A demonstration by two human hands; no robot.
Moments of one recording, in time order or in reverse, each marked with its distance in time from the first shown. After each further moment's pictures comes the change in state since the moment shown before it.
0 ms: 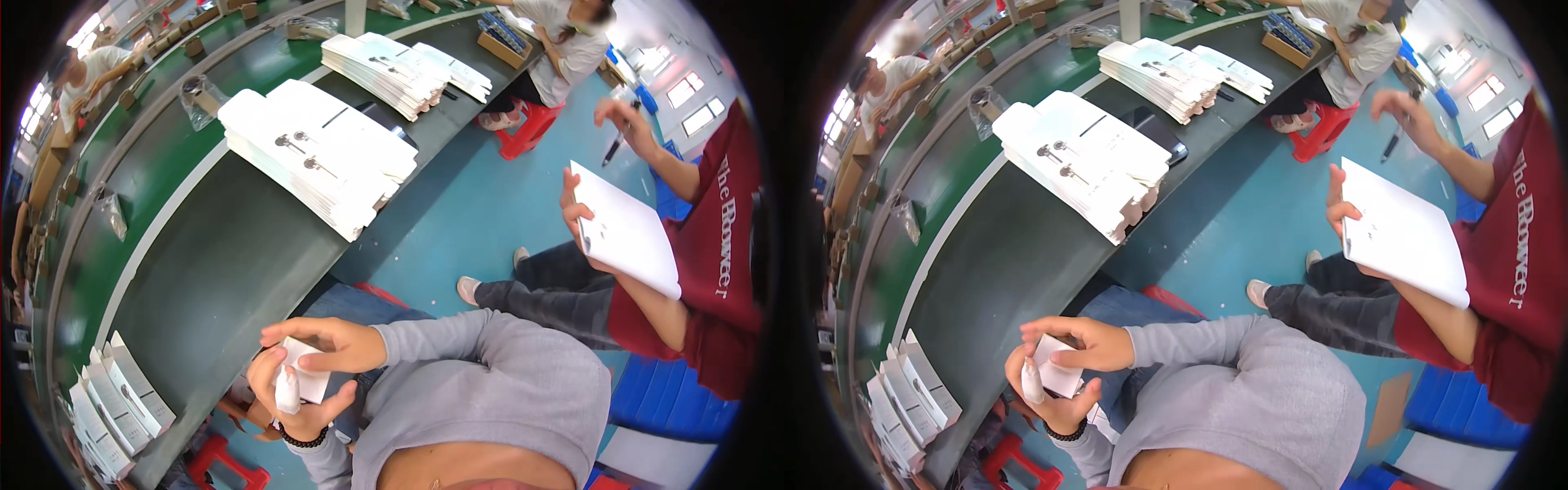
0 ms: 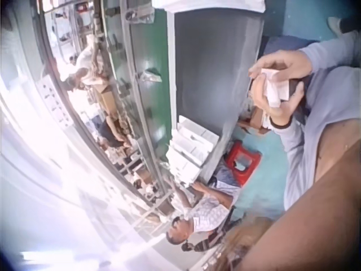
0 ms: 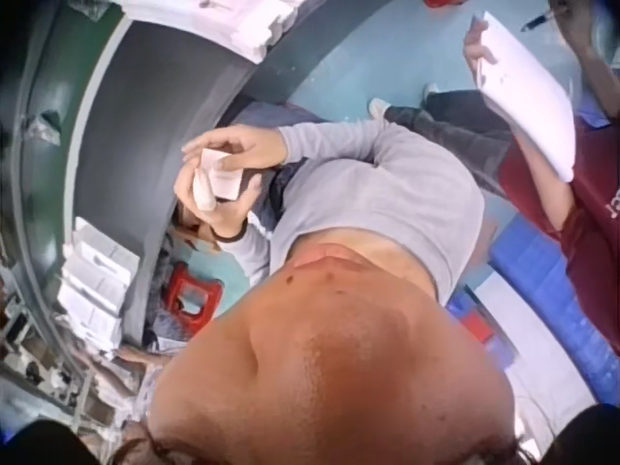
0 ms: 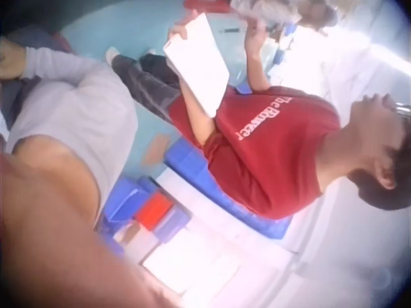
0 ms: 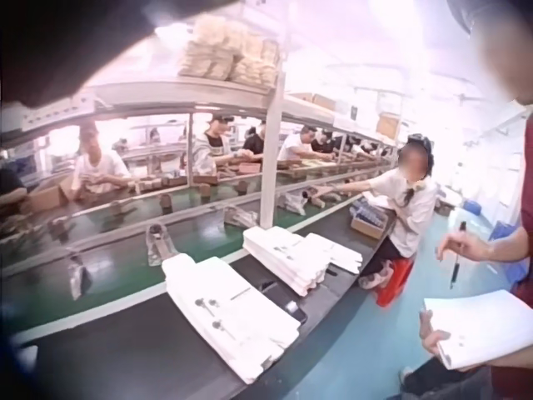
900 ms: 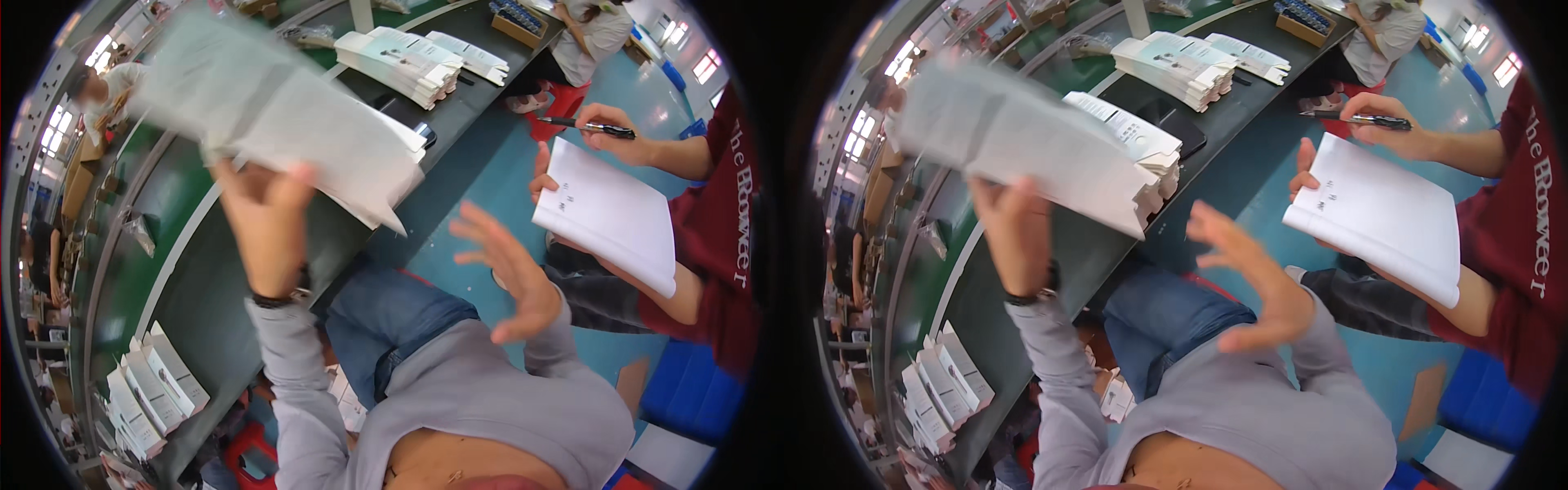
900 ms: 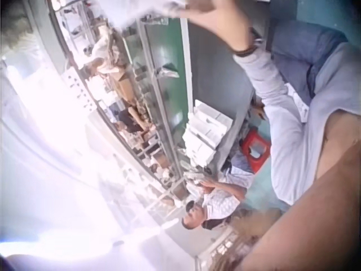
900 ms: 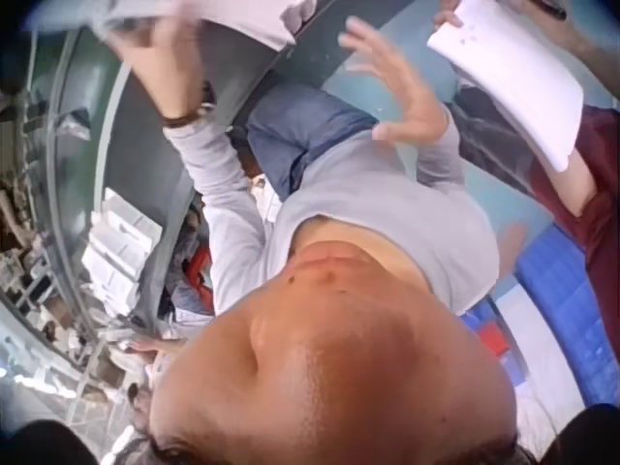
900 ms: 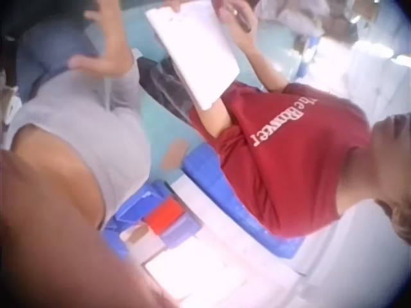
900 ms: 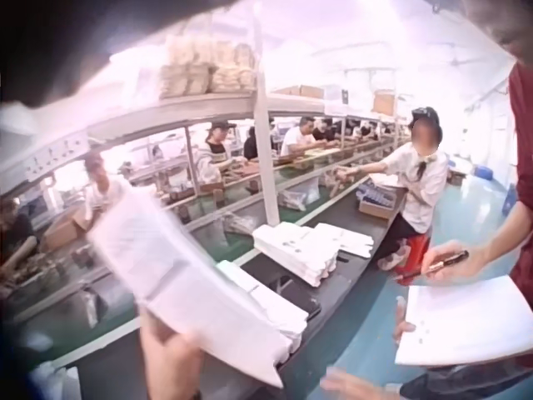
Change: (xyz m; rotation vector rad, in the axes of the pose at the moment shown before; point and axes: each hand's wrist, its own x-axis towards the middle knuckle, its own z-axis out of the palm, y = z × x) left_hand 0.188 -0.002 0.071 -0.926 0.080 -0.492; right_hand -0.129 -0.142 -0.051 -0.639 0.349 -0.450
